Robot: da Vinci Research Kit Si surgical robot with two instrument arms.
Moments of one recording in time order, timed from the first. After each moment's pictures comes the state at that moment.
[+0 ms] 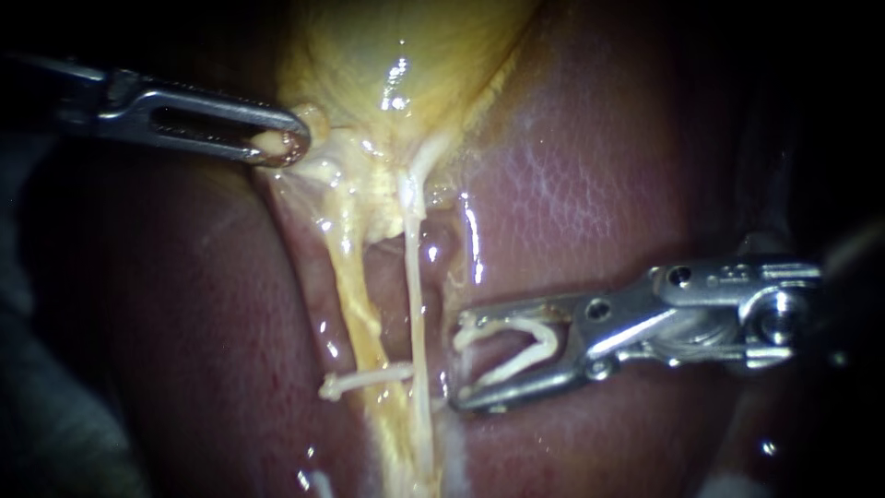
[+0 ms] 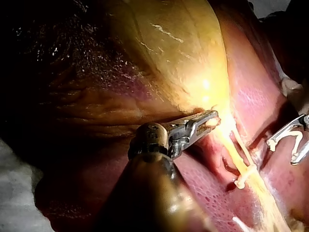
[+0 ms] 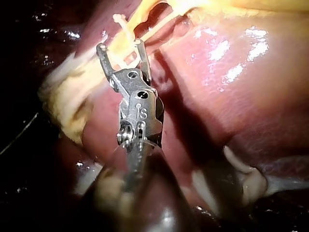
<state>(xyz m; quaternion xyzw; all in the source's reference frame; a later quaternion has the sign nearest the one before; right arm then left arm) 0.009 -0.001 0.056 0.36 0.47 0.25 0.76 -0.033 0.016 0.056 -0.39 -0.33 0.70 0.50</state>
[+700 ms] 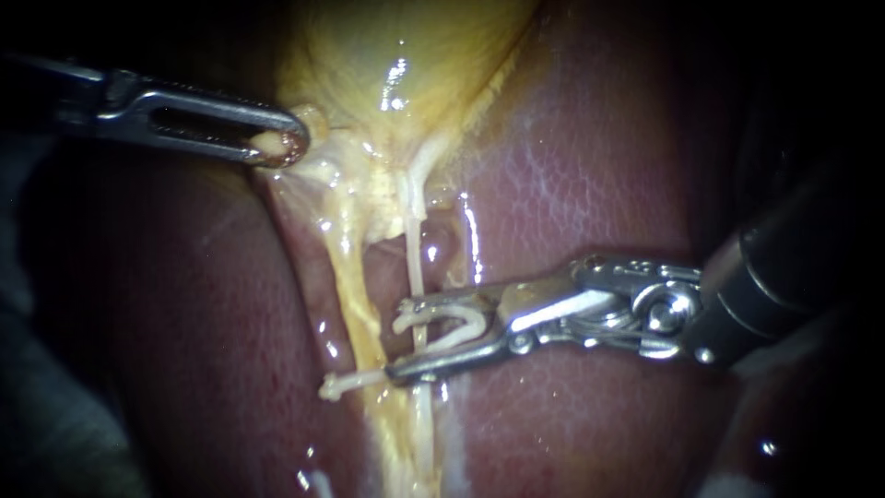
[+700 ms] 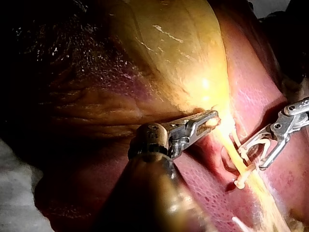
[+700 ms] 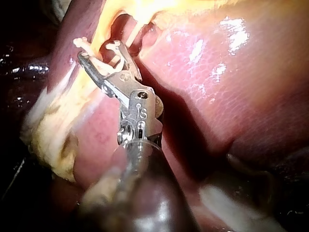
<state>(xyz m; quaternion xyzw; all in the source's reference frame) 0.012 -0.002 0.064 0.40 0.48 0.28 0.73 -0.033 0.016 0.056 -0.39 -0.33 0.70 0.50</state>
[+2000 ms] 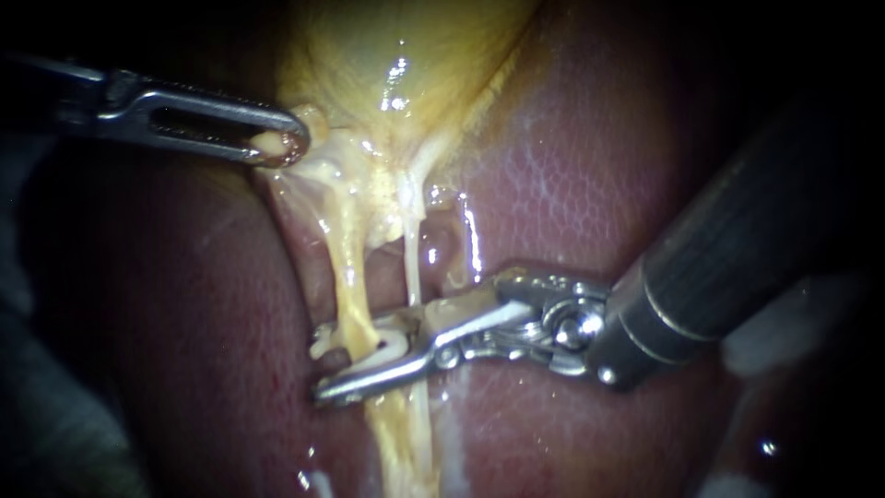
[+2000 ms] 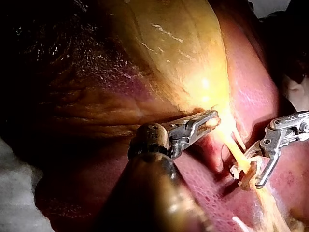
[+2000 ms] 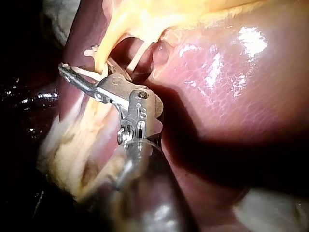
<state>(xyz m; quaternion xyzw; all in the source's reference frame) 0.018 -0.003 0.064 0.46 0.54 0.27 0.65 -0.033 0.016 0.056 -0.39 -0.33 0.70 0.50</state>
